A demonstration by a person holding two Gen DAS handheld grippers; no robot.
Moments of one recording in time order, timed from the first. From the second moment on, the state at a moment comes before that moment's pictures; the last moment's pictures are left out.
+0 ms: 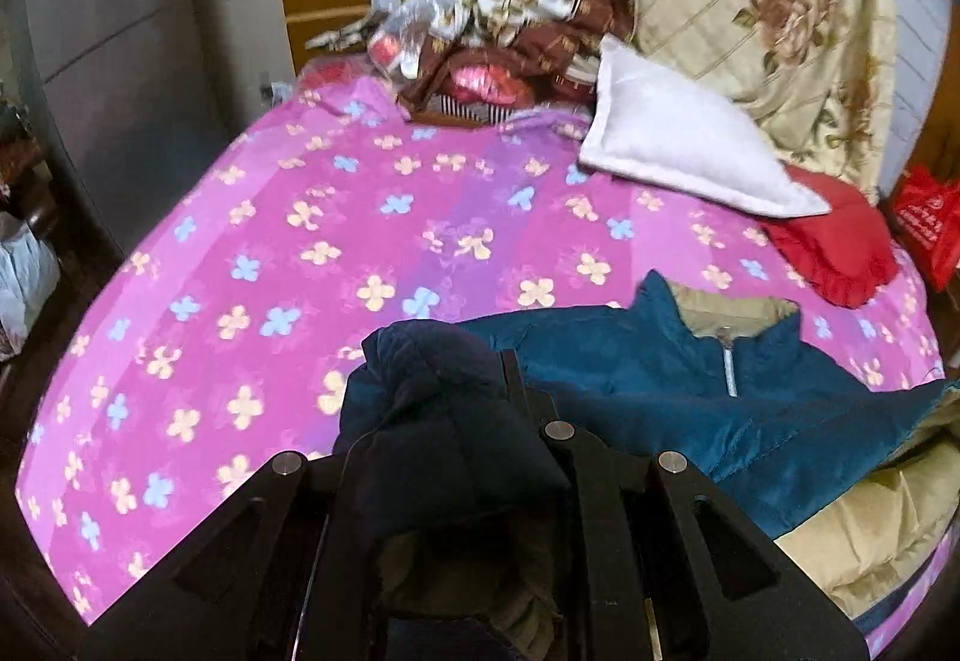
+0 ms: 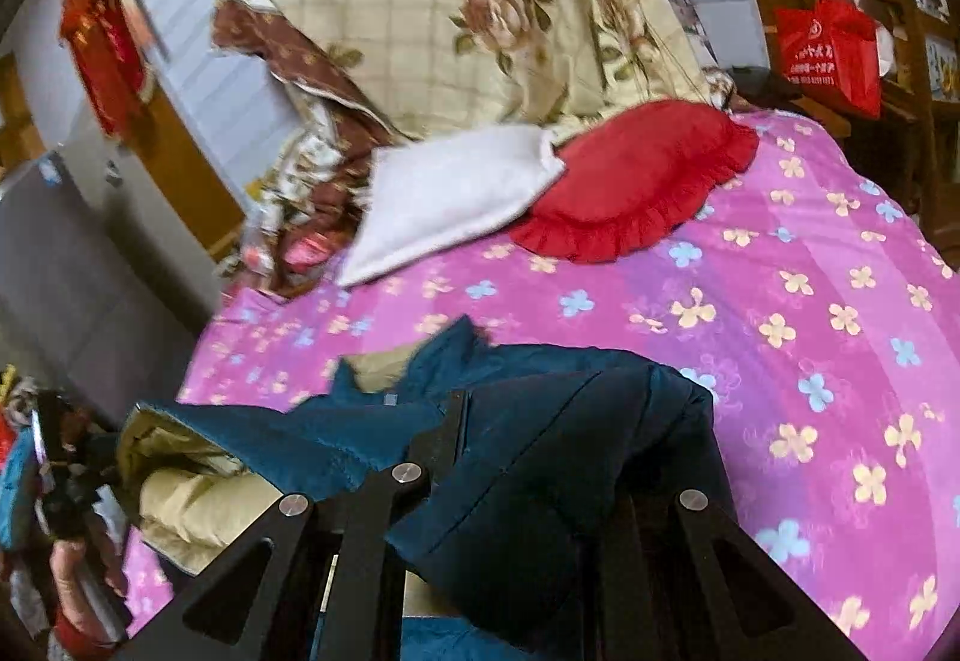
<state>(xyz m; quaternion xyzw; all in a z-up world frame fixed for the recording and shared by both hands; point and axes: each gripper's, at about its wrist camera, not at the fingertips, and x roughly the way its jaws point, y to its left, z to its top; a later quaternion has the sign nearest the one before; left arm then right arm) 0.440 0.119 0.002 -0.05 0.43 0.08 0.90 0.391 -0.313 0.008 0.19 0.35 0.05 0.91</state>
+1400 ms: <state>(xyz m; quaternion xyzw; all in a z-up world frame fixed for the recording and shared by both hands) 0.432 0.069 -0.047 -0.09 0.48 -0.06 0.87 0.399 -0.213 -0.065 -0.02 0.39 0.04 0.92</state>
